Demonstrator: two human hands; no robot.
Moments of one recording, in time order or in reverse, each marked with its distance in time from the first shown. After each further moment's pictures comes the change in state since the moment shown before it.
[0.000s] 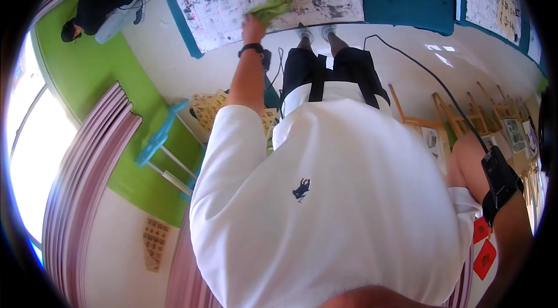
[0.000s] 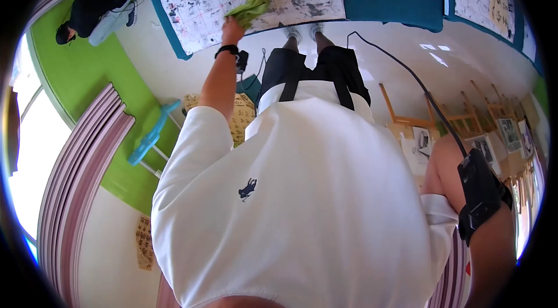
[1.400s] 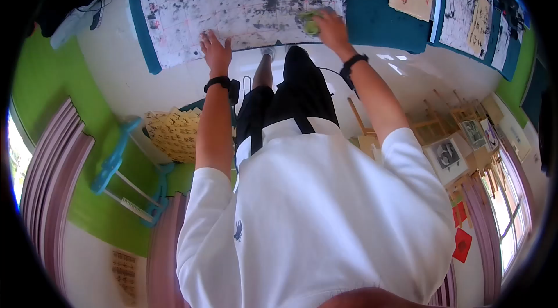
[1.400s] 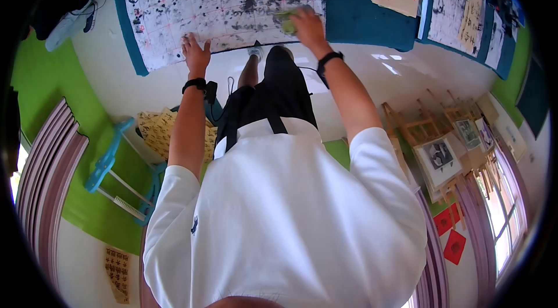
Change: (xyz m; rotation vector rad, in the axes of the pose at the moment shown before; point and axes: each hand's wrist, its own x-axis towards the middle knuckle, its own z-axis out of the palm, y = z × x) left_hand -0.016 -0.036 0.022 -0.183 0.380 -0.053; right_hand -0.512 0.053 0.273 -0.339 -1.096 1.023
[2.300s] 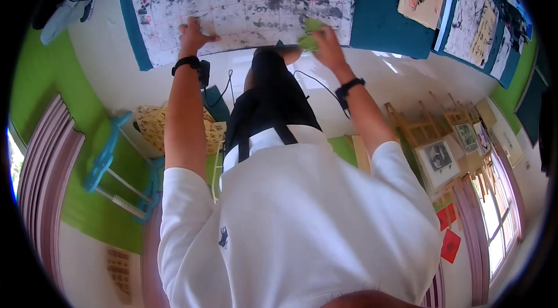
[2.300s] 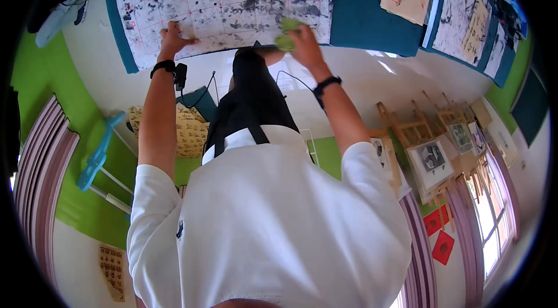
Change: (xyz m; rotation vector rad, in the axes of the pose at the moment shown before) left_hand 0.087 -0.040 -0.032 0.010 -0.395 -0.062; right_hand -0.034 -0.017 0.045 0.324 0.021 0.021
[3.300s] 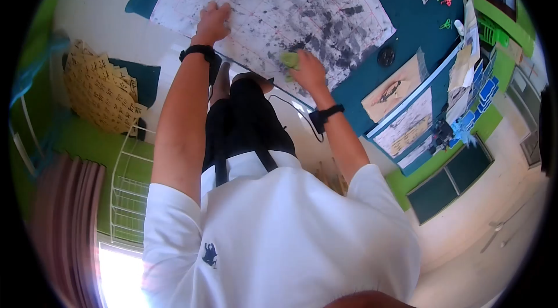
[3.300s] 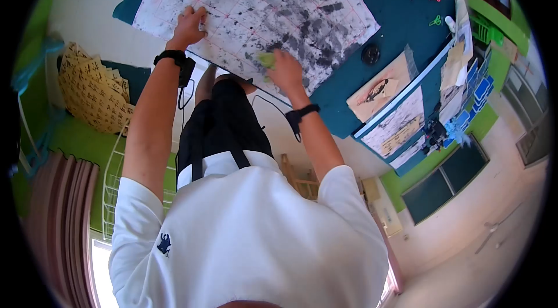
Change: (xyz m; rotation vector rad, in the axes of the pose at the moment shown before) left_hand -0.008 -0.012 0.017 -0.440 0.226 -0.004; right_hand 0.152 -0.093 -0.023 -0.475 -0.513 -0.120
